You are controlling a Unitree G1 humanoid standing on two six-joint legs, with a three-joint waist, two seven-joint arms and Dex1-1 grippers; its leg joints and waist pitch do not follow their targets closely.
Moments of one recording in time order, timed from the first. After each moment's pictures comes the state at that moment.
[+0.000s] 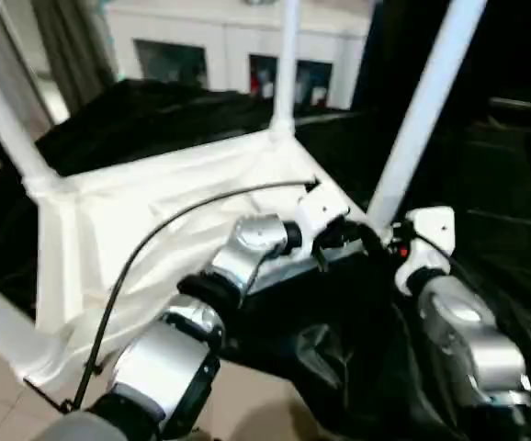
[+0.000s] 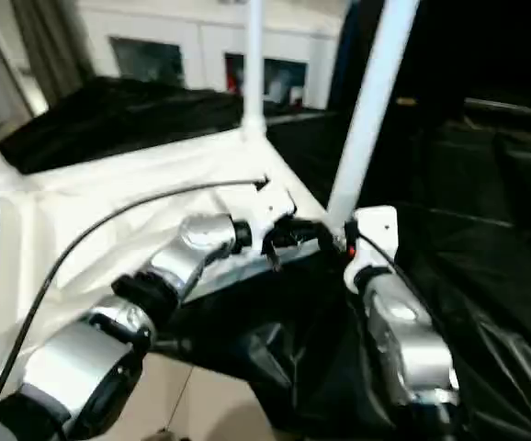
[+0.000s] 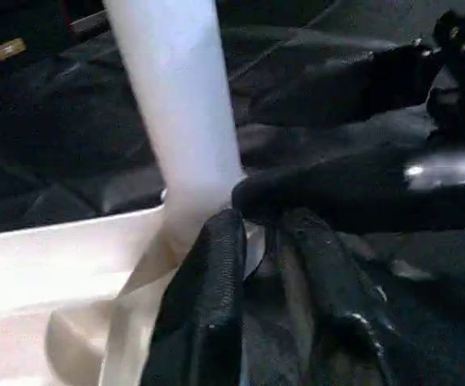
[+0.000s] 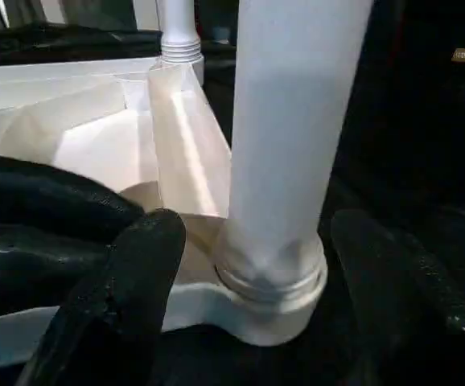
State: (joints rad) left arm -0.92 -0.06 -0.22 1.07 0.06 -0.15 -0.78; right arm -0.17 -0.21 -0.05 -0.05 0.17 0.40 0.21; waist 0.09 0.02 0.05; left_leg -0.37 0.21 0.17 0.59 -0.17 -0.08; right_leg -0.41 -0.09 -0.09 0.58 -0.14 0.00
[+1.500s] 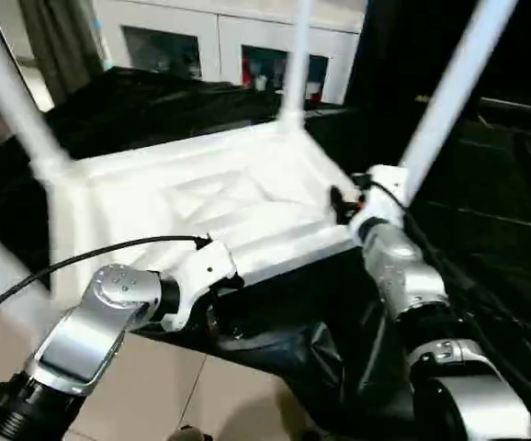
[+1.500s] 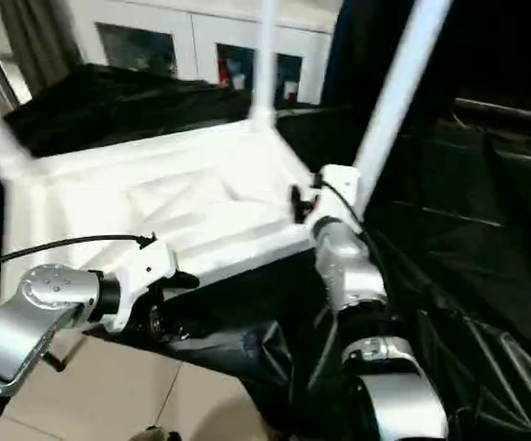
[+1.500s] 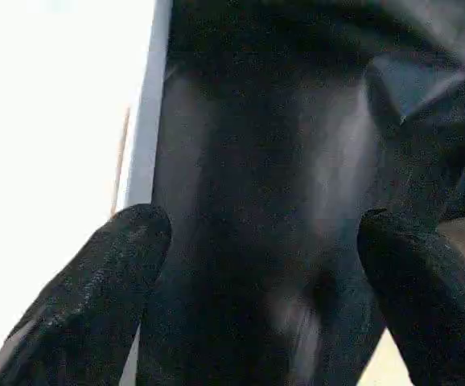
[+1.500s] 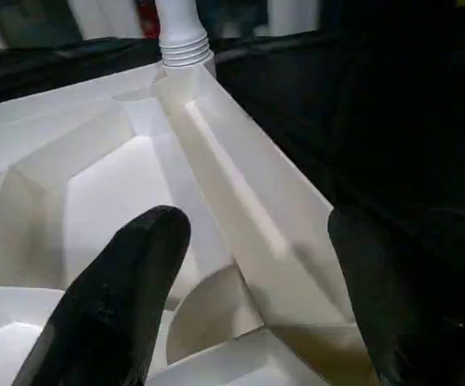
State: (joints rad) left arm -0.28 0.55 -0.28 -0.19 -0.04 0.67 -1.02; right arm -0.69 -0.09 -0.13 0.78 0.20 0.09 0.01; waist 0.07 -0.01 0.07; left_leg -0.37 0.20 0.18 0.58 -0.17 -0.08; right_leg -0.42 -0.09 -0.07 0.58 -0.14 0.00
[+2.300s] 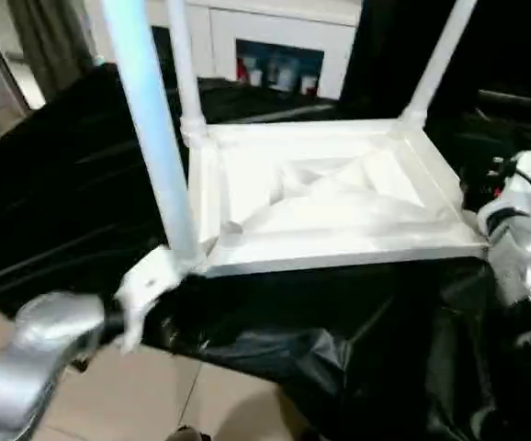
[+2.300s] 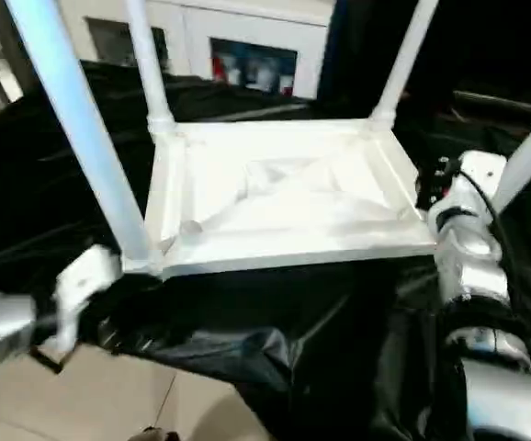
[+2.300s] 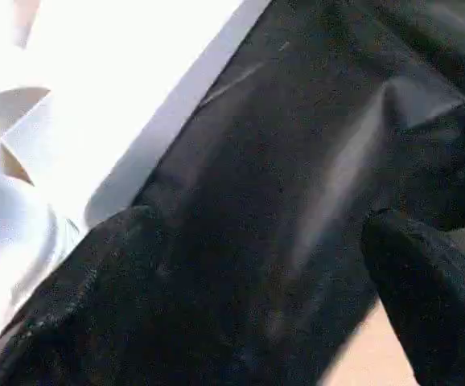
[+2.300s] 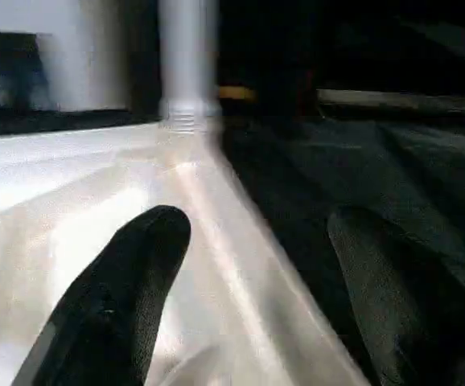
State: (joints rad) left arm 0.07 0.62 0.03 -0.41 -0.25 0.55 -1.03; right arm -0.61 -0.43 -0.23 0.79 0.22 -0.05 0.20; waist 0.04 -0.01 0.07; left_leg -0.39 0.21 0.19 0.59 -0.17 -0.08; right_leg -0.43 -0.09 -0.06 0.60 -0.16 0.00
